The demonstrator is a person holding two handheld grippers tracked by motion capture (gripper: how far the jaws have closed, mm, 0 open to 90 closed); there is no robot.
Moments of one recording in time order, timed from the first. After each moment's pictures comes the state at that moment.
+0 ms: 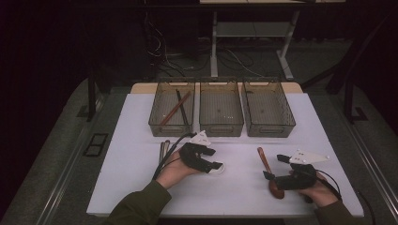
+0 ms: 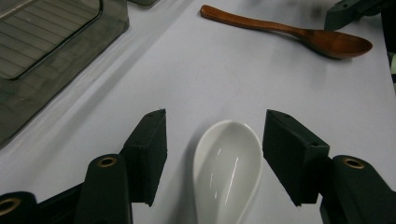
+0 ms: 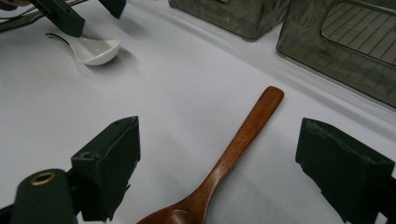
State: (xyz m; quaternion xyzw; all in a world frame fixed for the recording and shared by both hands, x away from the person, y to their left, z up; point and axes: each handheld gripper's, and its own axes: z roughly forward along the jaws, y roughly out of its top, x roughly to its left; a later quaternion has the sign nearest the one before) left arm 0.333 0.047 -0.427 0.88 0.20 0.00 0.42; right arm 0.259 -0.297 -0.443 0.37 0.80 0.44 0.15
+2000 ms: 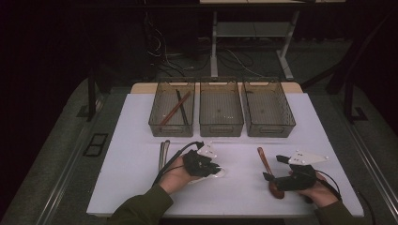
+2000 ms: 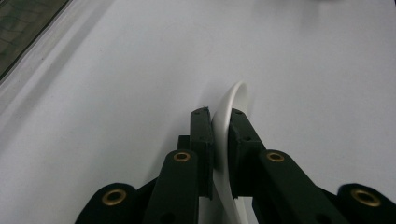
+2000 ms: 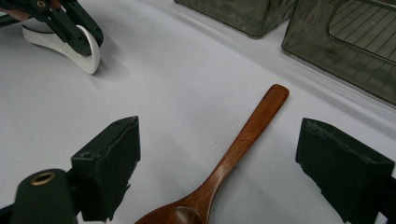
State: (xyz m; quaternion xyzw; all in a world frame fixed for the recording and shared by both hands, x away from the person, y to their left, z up) left arm 0.315 0.039 -0.435 0.92 0.13 0.02 0.36; right arm 0.258 -0.295 -0.444 0.36 0.81 0.44 0.15
